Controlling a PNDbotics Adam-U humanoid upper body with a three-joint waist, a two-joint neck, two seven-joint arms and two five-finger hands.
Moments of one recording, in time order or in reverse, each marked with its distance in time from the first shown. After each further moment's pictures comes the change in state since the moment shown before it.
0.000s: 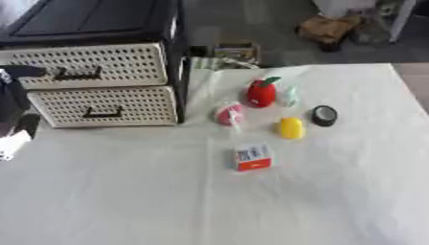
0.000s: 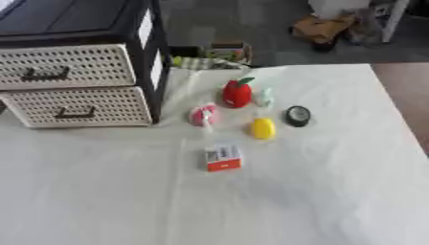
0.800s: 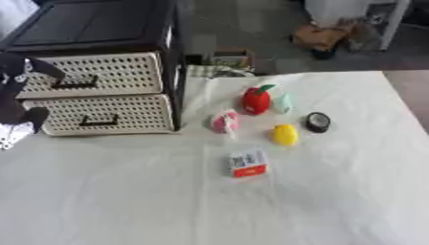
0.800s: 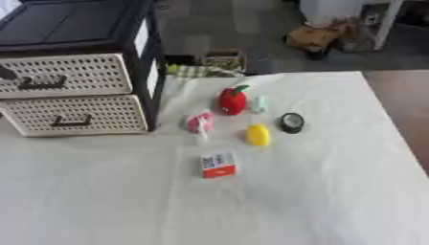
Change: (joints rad) left arm -0.323 -0.044 -0.060 0.068 -0.011 0.083 -0.473; right arm 0.000 0.009 0.007 0.000 -0.002 0.013 0.020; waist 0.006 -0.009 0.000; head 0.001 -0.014
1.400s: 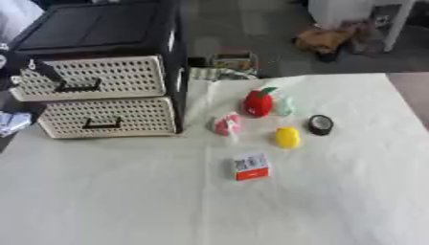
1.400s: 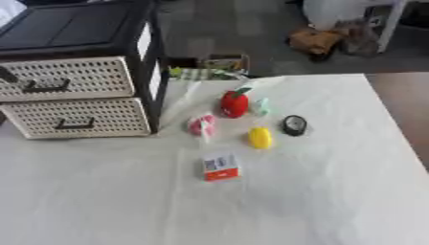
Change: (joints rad) left arm -0.098 -0.070 -0.015 0.144 -0.109 0.014 -0.137; right arm 0.000 0.009 0.005 0.000 -0.005 0.006 0.010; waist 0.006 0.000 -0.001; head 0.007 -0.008
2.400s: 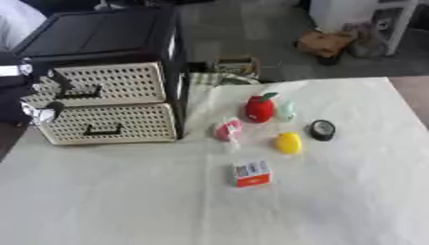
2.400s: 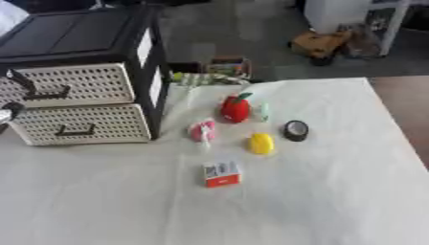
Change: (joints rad) left arm -0.097 -0.111 -0.061 0.190 -0.047 0.078 -0.043; right arm -0.008 0.002 0.000 0.000 -0.002 0.001 0.008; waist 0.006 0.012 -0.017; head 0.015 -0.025
